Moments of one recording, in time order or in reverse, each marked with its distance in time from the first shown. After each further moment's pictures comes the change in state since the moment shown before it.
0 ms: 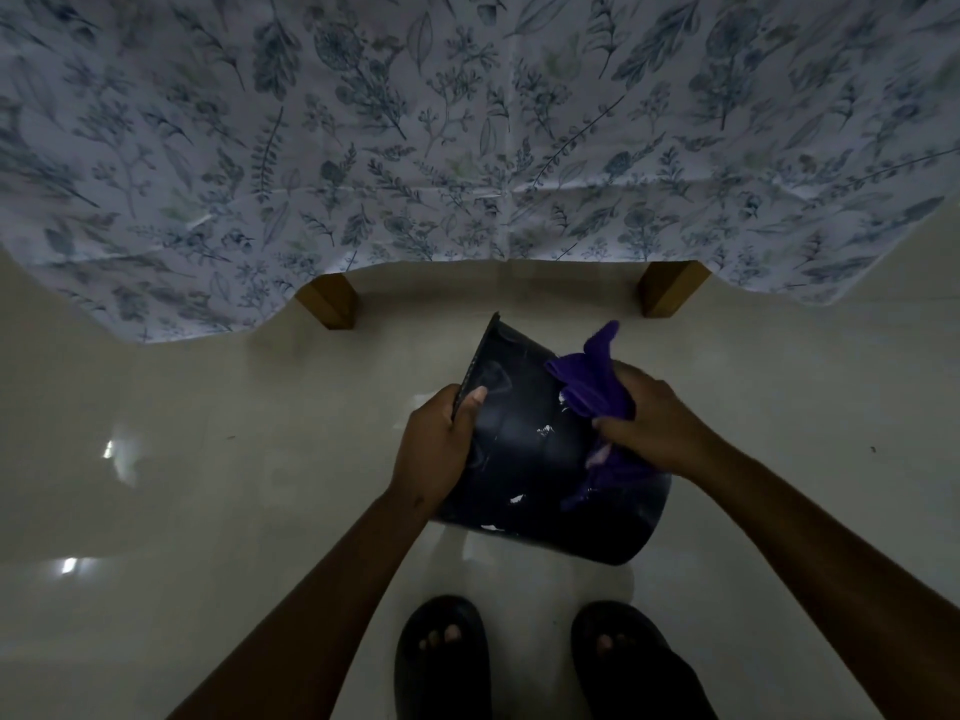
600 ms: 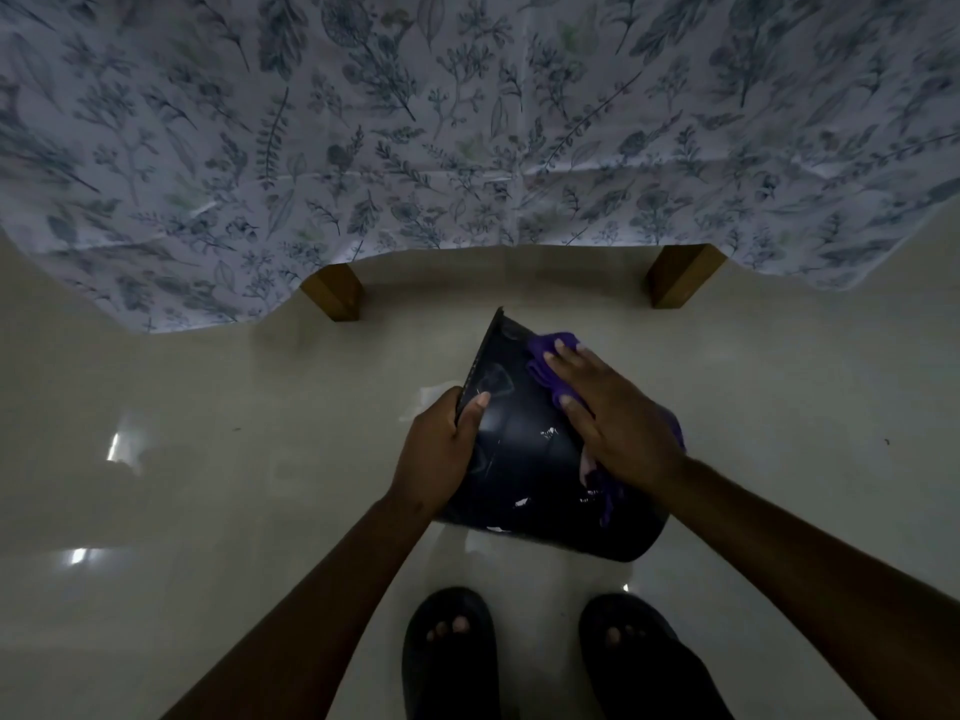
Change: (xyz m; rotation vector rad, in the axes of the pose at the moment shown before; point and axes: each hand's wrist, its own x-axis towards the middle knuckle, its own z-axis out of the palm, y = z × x) left_hand -0.010 -0.014 -0.002 0.006 -0.043 0.012; right_hand 0.012 0.004 0.049 -0.274 0.134 -0.347
